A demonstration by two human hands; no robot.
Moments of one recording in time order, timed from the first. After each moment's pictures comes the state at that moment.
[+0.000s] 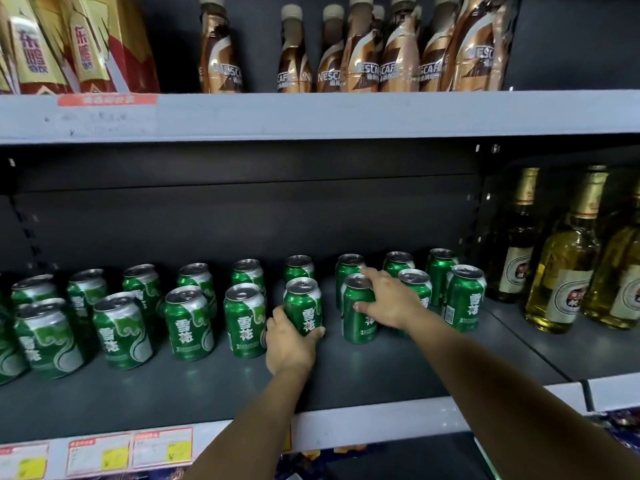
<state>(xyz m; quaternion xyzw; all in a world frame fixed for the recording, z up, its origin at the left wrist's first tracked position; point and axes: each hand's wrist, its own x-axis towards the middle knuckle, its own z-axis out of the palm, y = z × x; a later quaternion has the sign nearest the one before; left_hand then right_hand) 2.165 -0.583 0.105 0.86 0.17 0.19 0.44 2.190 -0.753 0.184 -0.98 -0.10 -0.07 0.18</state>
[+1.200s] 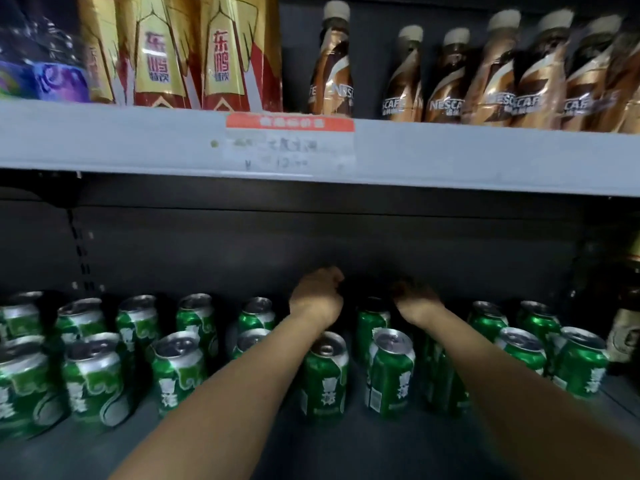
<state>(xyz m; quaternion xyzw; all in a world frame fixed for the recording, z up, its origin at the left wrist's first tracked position) 2.244 -0.470 0.228 0.94 -0.03 0.17 0.29 2.270 -0.644 0.228 -0.99 -0.05 -0.06 0.15</state>
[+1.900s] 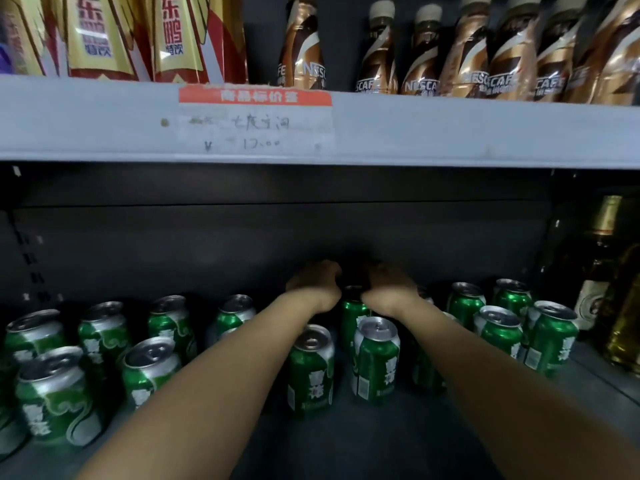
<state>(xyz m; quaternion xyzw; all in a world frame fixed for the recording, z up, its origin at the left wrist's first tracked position) 2.263 -0.483 0.234 0.97 -0.10 0.10 0.19 2.268 -0.624 0.224 -0.98 -0.08 -0.13 0.13</state>
